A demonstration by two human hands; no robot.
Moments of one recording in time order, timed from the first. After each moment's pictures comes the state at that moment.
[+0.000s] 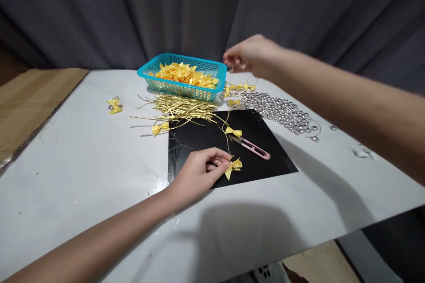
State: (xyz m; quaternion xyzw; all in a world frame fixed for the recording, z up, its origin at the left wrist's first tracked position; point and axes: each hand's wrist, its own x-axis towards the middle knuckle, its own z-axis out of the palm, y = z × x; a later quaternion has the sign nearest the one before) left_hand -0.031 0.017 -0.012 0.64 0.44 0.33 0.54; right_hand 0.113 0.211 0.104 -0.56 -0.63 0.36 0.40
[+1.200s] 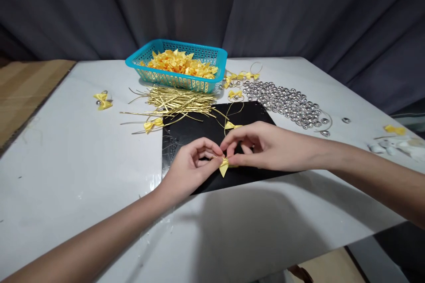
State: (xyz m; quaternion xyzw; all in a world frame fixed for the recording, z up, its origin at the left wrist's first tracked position) left_hand -0.031 0.025 -0.004 0.52 0.44 0.39 0.62; right_hand 0.144 0.065 0.054 -0.41 -0.80 0.44 0.05
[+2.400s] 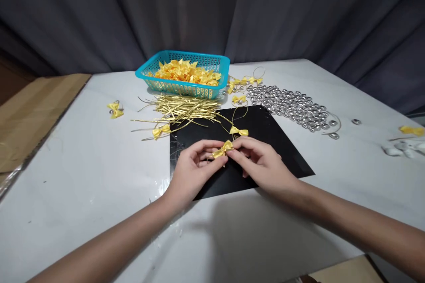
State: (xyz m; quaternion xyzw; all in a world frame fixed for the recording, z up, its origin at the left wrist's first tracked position) left_hand -0.032 0.024 -0.006 0.46 0.47 0.44 0.61; right_hand 0.129 0.034 -0.001 -0.52 -0.68 0.42 0.29
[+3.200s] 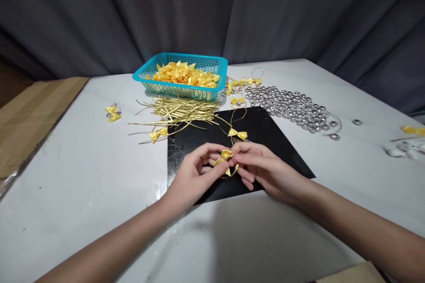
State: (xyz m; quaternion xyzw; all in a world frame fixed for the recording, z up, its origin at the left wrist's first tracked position) left_hand -0.032 0.025 -0.005 0.52 0.44 0.39 0.62; right_hand 0.138 0.038 0.003 -0.38 -0.42 0.75 0.33
